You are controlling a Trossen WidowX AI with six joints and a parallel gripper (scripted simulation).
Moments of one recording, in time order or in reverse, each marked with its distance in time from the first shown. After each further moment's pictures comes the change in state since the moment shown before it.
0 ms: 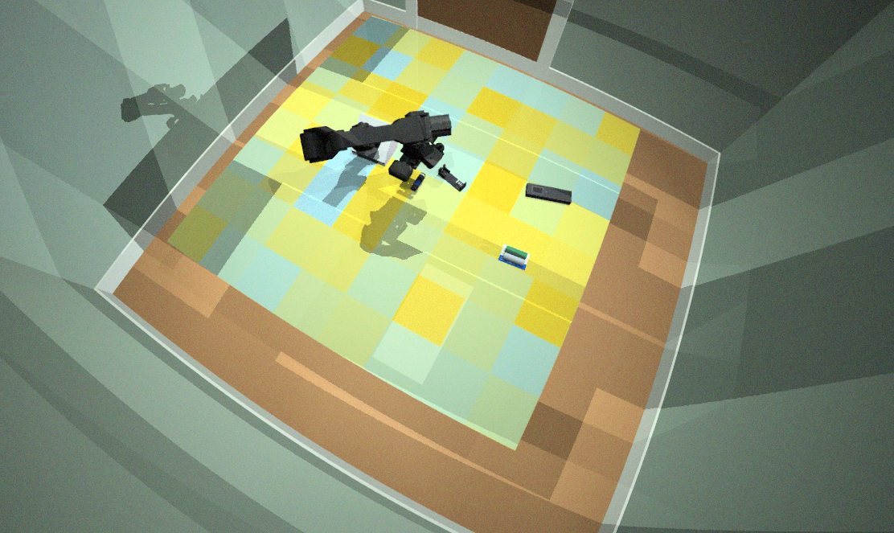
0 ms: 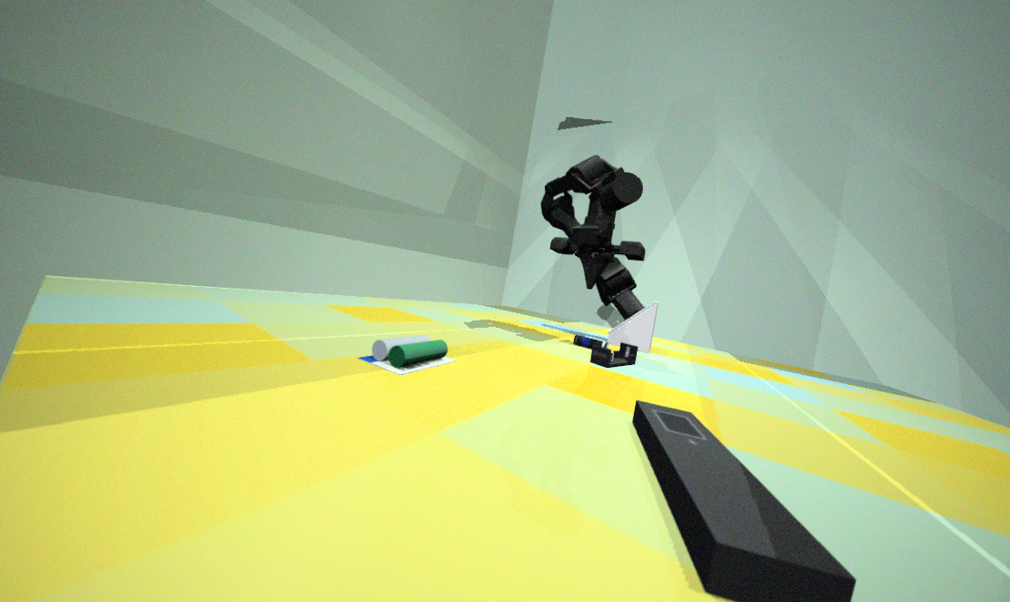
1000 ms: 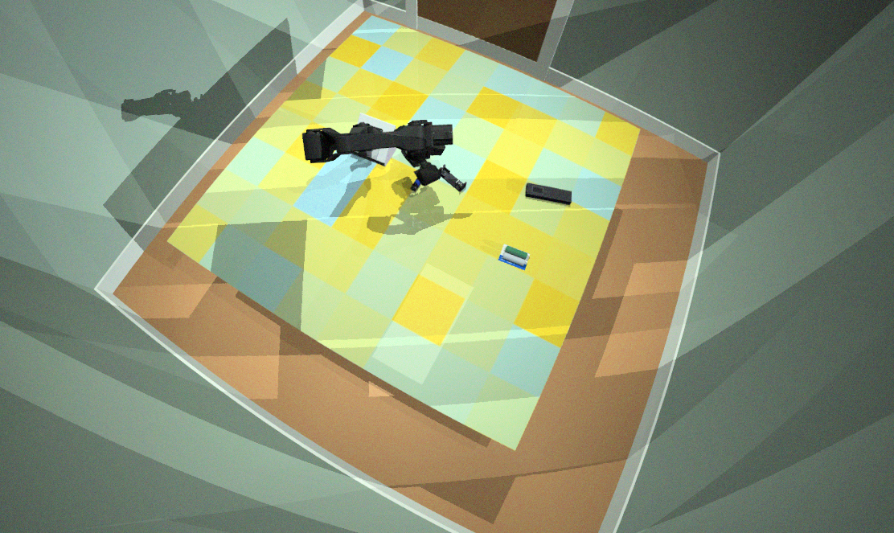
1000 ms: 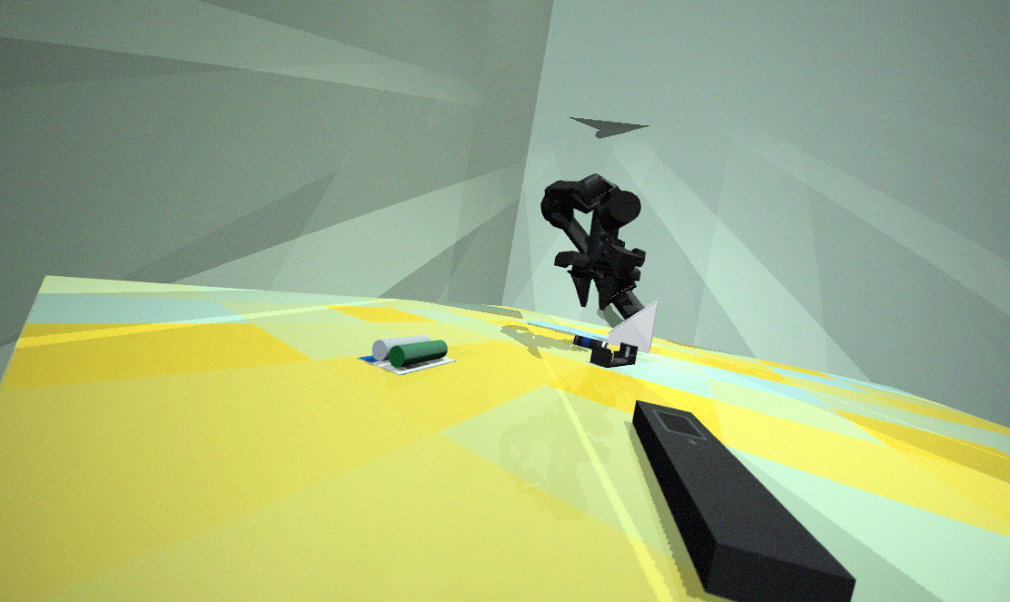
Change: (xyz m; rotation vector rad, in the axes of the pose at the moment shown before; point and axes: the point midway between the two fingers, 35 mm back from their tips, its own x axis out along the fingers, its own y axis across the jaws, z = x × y) arm 0.039 0.014 0.004 -1.007 -0.018 0.010
